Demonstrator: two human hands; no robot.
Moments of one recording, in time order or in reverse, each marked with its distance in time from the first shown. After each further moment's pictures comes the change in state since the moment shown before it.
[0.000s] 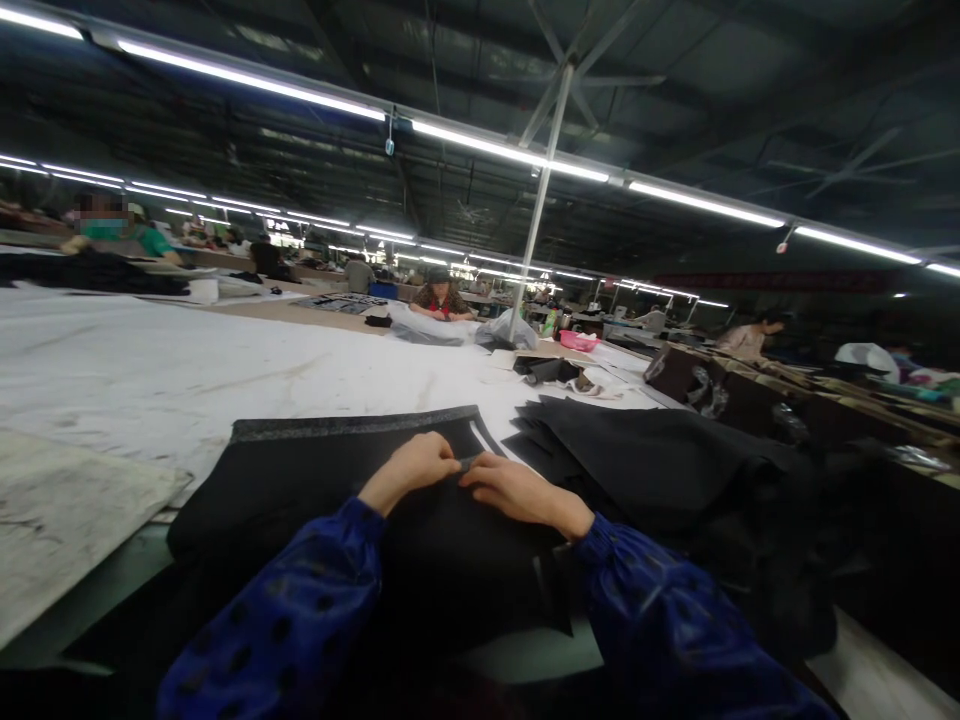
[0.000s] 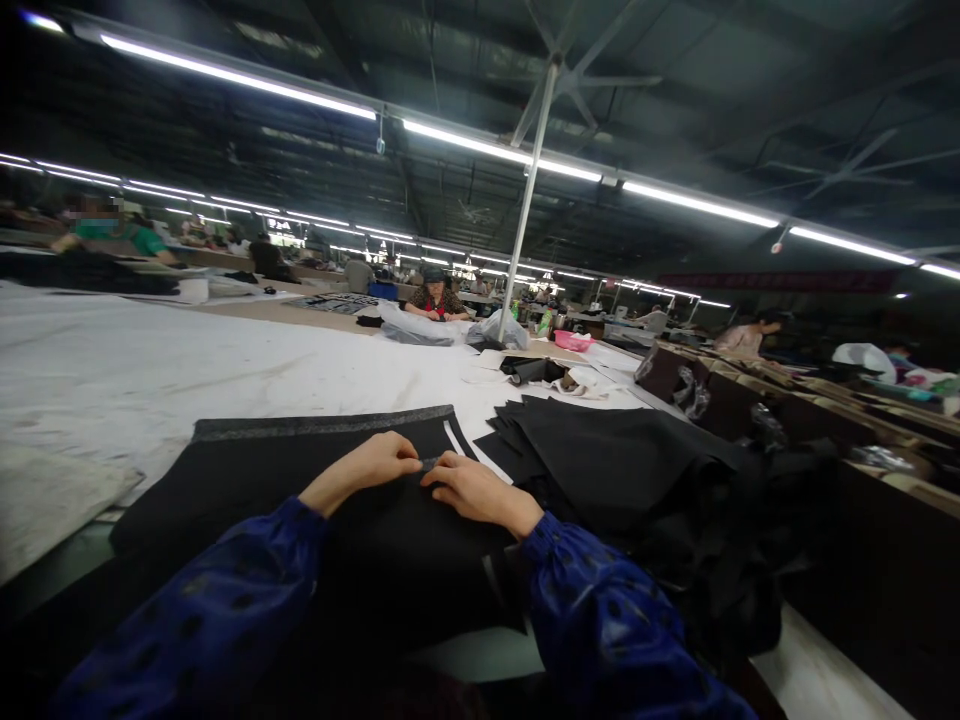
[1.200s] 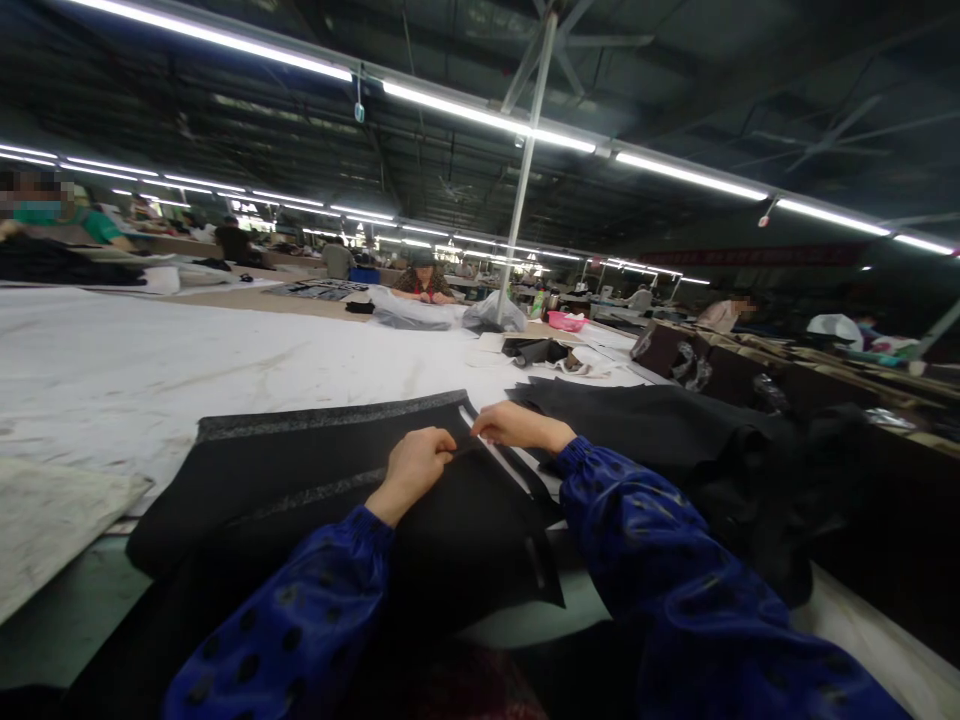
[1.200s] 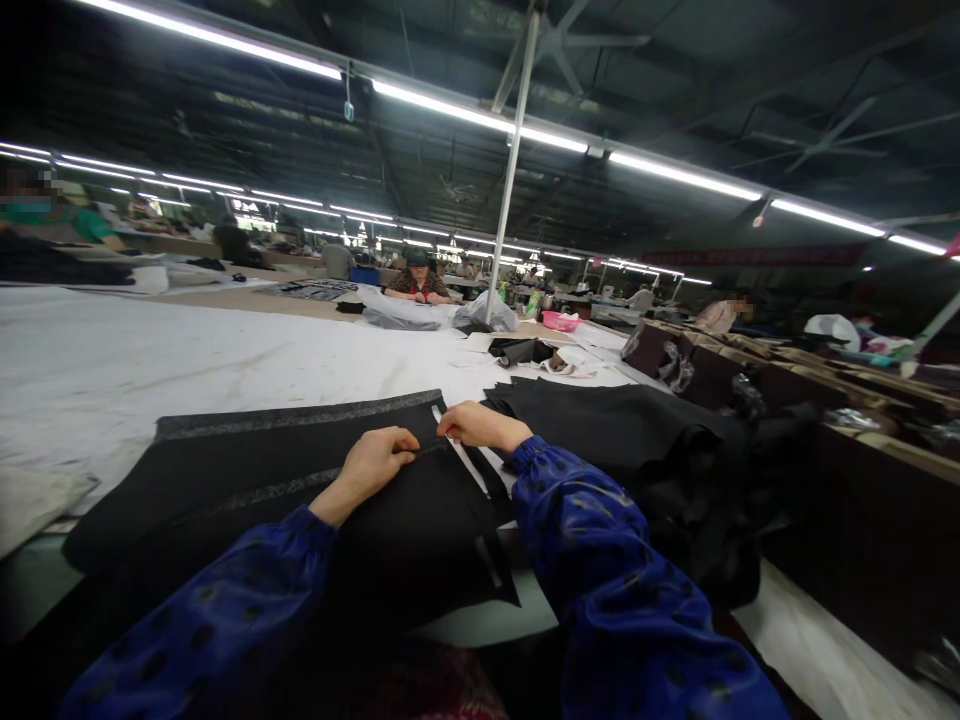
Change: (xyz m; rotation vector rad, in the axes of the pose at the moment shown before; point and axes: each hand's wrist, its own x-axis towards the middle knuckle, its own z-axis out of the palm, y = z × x) left_hand 0.008 -0.001 0.042 0.008 0.242 0.019; right_hand 0.032 0.059 -0.041 -0.176 -0.131 0.012
